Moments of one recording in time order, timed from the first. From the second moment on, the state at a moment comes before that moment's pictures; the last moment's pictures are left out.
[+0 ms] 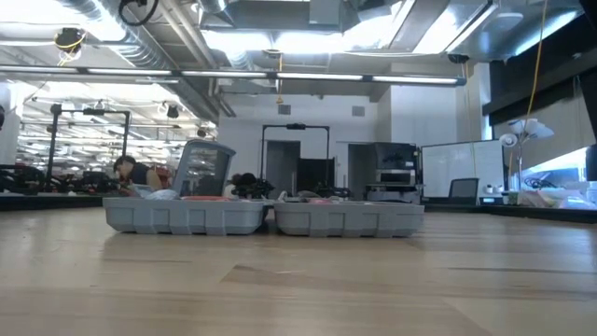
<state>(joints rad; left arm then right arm) 0.14 0.55 0.59 0.26 0.20 -1.91 0.22 2.12 2.35 -0.42 0.60 -1.31</state>
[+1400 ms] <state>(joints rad) 0.12 0.65 0.59 0.41 0.27 -1.80 0.20 2.13 2.35 -0.42 0.54 -1.24</state>
